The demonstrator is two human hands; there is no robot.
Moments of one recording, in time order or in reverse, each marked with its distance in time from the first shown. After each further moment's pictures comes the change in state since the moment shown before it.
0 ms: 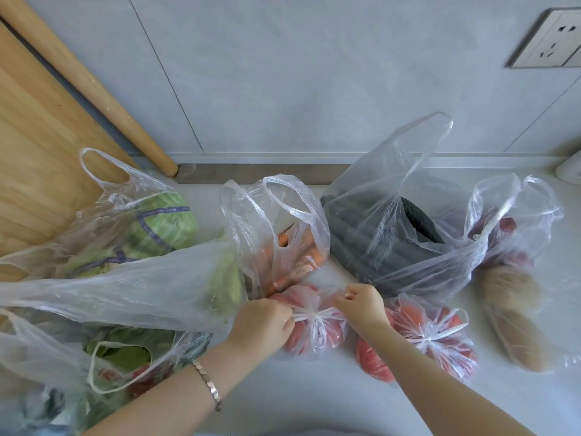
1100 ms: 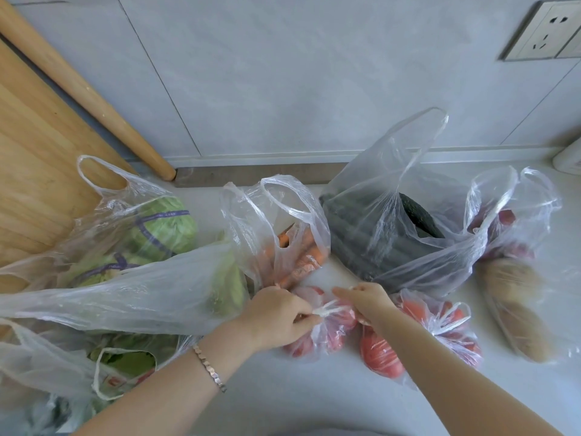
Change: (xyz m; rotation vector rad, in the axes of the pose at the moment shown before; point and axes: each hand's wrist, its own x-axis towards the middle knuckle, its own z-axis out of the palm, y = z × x) left_hand 0.020 0.012 -0.031 -0.164 -0.226 0.136; right_hand 0.014 0.000 -0.011 0.270 -0.198 0.350
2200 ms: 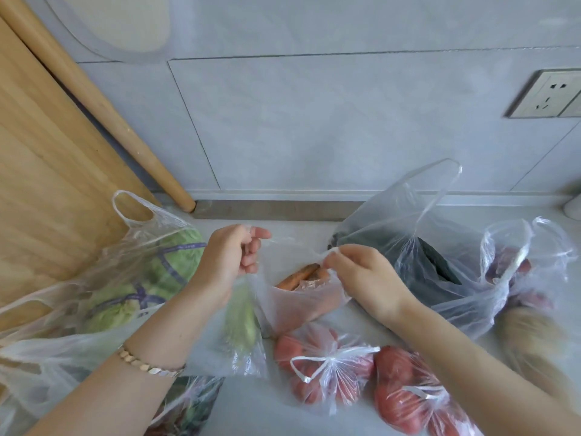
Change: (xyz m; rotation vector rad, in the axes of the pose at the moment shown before) left_hand 0.018 -0.017 -0.133 -1.235 0.525 -0.600; right_hand -0.098 -0.127 0.010 -0.204 -0.027 -0.702
